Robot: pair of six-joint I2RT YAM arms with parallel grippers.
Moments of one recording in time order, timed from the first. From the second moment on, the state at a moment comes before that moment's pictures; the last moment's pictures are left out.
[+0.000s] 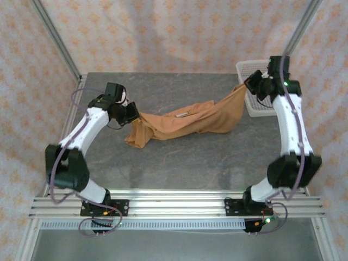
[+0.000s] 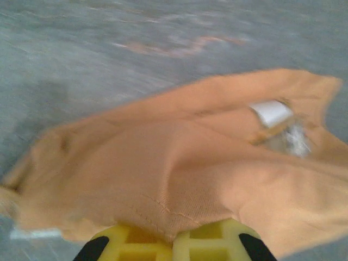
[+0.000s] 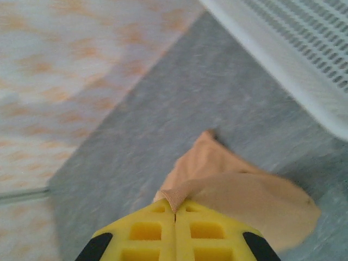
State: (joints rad) left arm -0.08 1.58 1.24 -0.71 0.31 -0.64; right arm -0.08 1.62 1.67 -0.87 -0.24 0.73
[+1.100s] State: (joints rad) left arm -0.21 1.66 0.96 -0.66 0.18 -0.56; right arm 0.03 1.85 1.71 -0.85 -0.18 0.72
